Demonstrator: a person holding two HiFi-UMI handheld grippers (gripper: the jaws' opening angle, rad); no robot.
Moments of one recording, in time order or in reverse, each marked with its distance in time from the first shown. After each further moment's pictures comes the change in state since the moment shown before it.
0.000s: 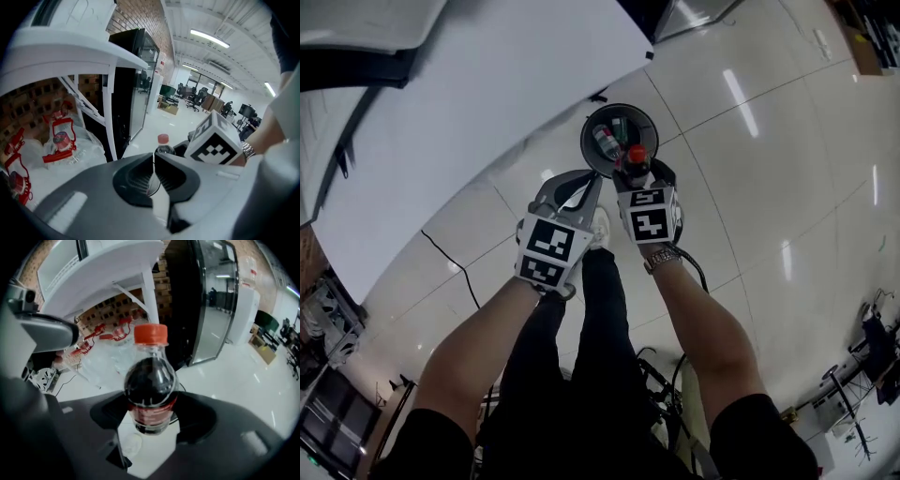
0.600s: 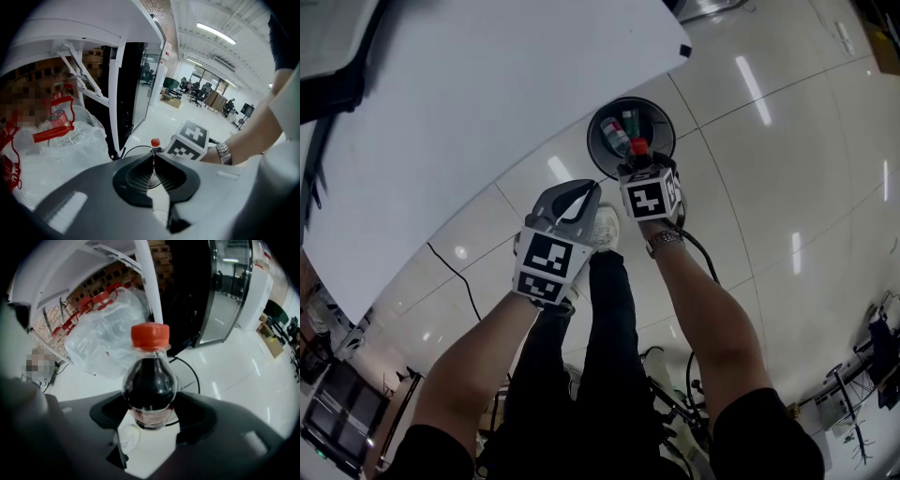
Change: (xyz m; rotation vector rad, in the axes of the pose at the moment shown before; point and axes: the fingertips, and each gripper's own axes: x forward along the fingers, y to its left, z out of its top) left arm 0.036 0.026 -0.053 -0.038 0.079 0.001; right arm 0.107 -0.017 -0.045 -0.008 0.191 0.019
